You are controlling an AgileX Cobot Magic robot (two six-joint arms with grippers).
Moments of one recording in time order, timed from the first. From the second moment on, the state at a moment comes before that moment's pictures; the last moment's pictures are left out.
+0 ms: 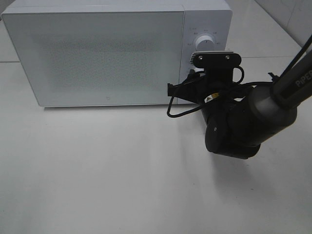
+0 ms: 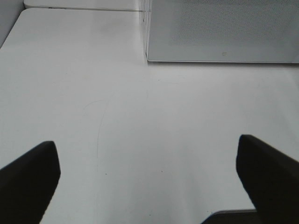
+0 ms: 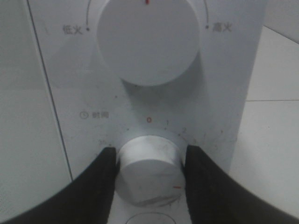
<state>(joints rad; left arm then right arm) -0.01 0.00 -0.52 -0.07 1.07 0.03 0.63 2.11 -0.81 0.71 -1.21 -0.26</state>
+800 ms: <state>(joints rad) -0.01 0.00 -0.52 -0.07 1.07 0.03 0.63 2.11 -0.81 0.71 -1.22 0.14</state>
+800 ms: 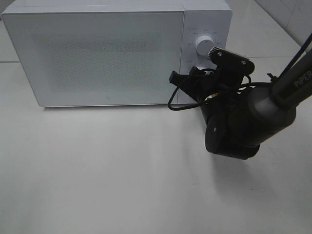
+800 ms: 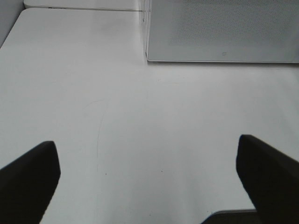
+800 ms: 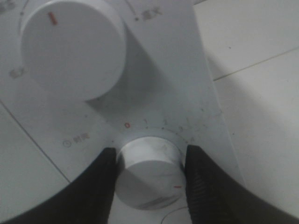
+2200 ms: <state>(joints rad) -0.01 0.00 -0.52 -0.07 1.07 0.03 0.62 2.11 -0.81 0.71 -1.20 1.52</state>
